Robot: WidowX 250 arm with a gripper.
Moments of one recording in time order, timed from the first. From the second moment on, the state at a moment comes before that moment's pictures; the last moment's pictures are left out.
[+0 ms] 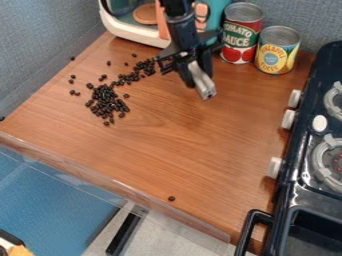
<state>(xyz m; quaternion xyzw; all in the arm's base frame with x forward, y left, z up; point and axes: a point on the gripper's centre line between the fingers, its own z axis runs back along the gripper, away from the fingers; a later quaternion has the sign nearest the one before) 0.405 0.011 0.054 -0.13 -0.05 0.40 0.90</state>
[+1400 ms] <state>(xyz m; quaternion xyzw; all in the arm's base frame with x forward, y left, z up) 0.413 0.043 0.012 -0.06 -0.03 0.45 0.89</state>
